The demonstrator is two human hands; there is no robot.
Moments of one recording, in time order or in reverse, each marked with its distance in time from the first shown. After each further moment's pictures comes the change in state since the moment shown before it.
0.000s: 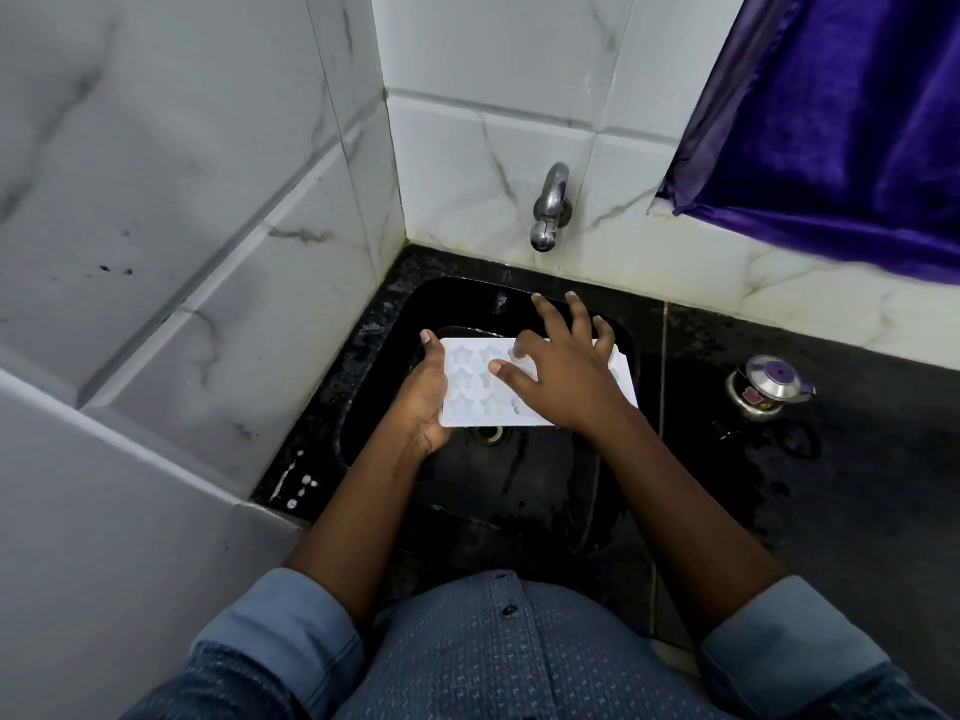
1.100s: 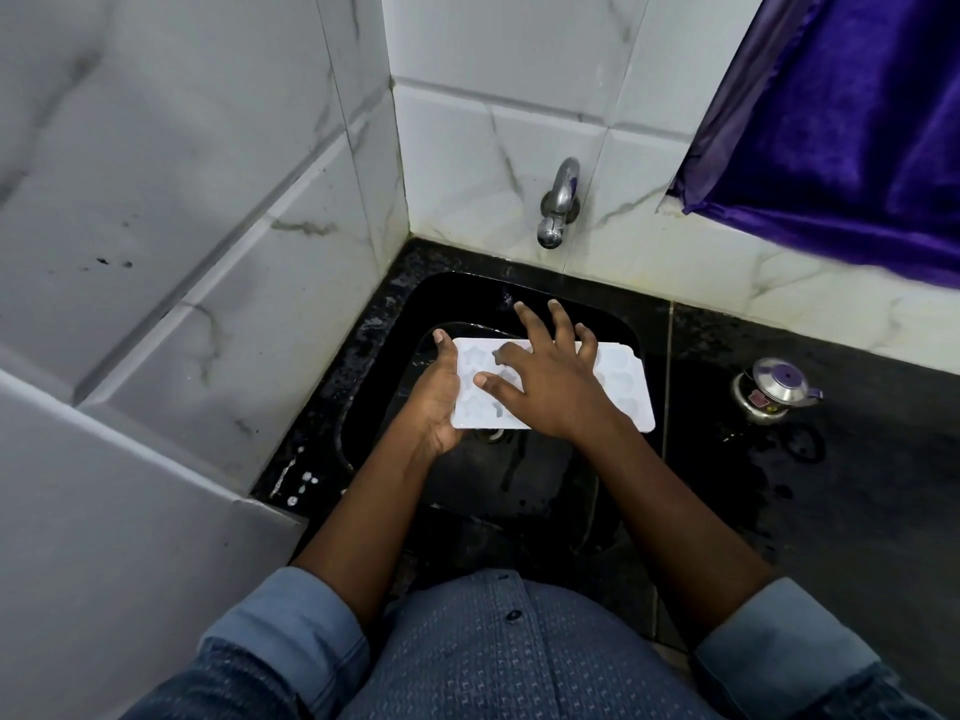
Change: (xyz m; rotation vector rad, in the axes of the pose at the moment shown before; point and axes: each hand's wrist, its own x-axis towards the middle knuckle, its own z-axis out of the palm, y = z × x) left_hand -0.011 0.001 0.012 -0.034 -0.029 -0.036; right_hand 0.005 -0.014 0.016 -0.053 -0.068 -0.065
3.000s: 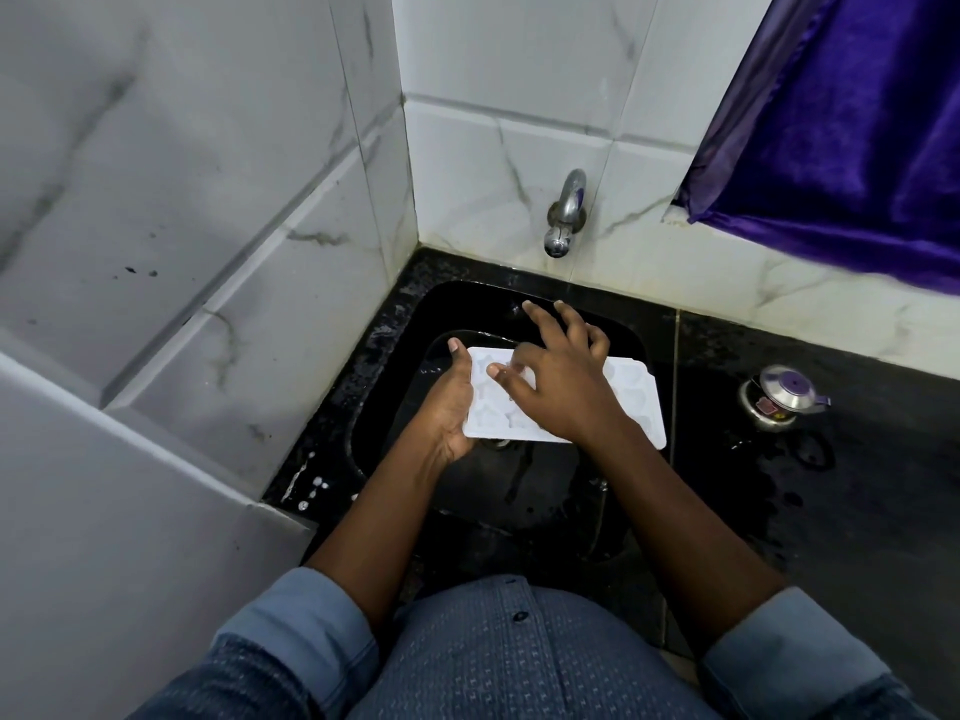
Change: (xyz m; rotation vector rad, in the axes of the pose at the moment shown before) left_hand 0.025 -0.012 -0.012 -0.008 -0.007 -0.001; right_hand -0.002 -0.002 -0.005 0.090 0.144 -0.021
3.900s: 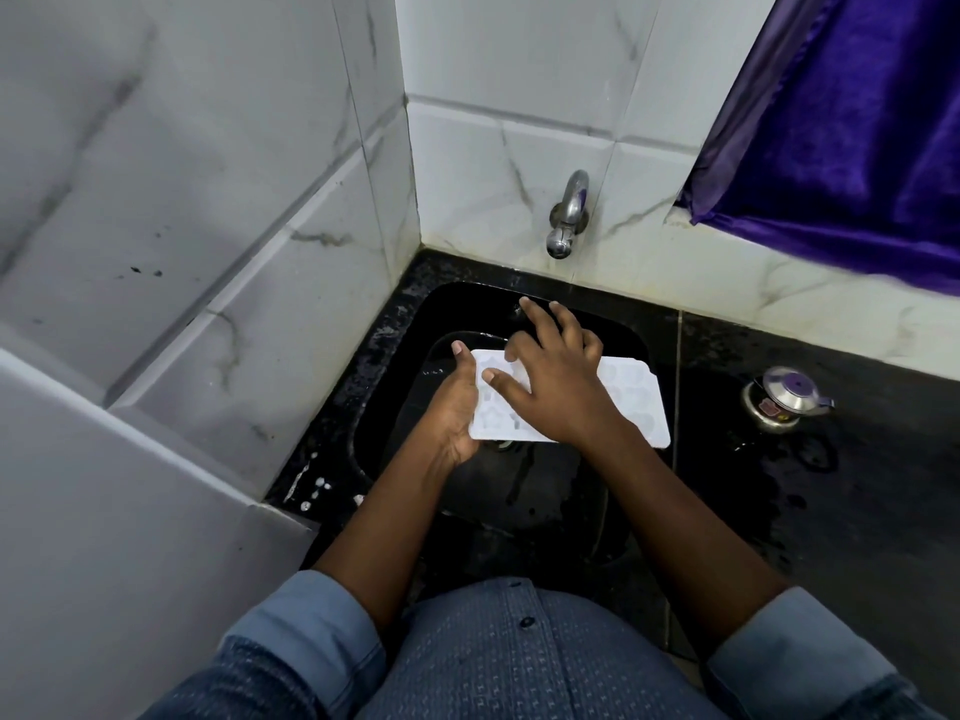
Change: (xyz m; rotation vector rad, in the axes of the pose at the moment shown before) left_hand -0.002 -0.001 0.007 -0.037 -0.011 -0.024; right_hand 0.000 -0.006 0.006 0.002 0.025 -0.036
